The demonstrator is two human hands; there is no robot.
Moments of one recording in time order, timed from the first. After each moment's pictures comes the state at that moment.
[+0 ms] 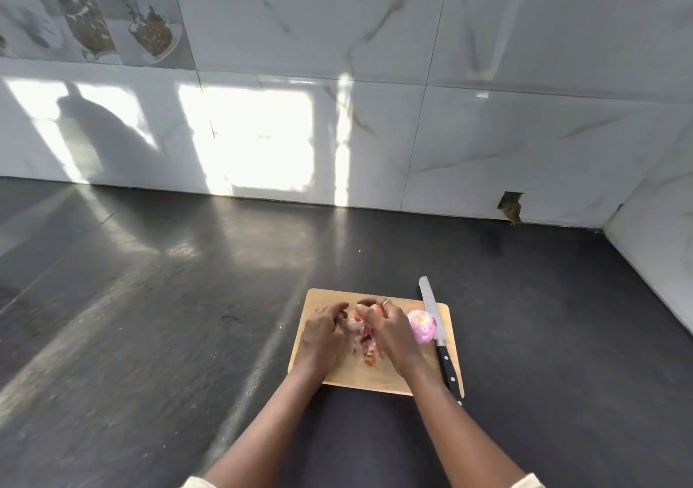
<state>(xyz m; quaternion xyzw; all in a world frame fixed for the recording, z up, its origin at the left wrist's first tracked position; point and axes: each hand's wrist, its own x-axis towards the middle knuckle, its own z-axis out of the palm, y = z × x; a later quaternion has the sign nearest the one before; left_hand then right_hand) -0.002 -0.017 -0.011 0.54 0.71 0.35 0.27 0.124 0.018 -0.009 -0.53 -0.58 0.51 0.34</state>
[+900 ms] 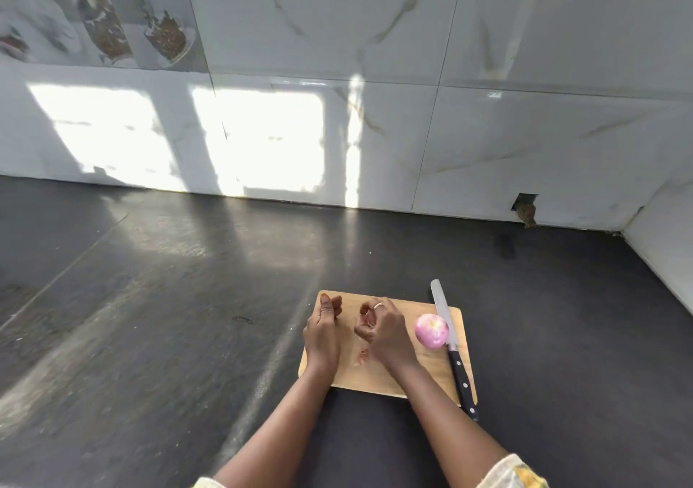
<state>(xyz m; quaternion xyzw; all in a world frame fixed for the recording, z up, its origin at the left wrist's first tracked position) -0.003 -0.006 -0.024 0.25 0.66 0.58 0.41 0.105 0.024 -0.024 -0.51 -0.73 0.31 0.32</state>
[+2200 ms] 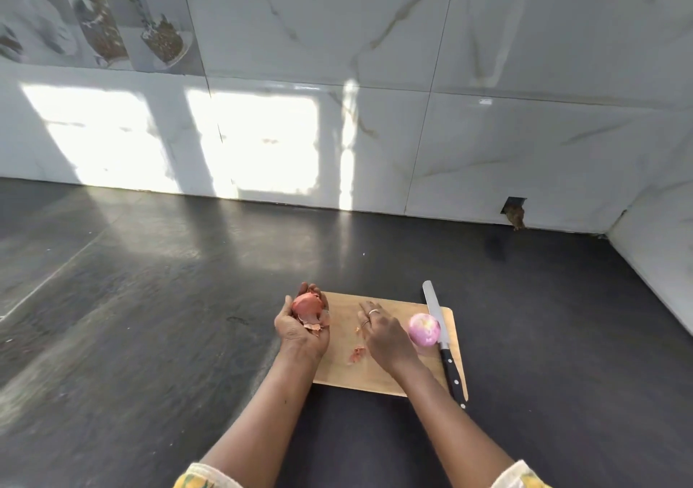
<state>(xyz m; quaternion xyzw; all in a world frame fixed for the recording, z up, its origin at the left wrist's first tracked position) -0.026 0.003 -0.002 -0.16 0.22 0.75 0.61 0.115 0.020 -0.013 -0.55 -0.76 0.31 0.16</state>
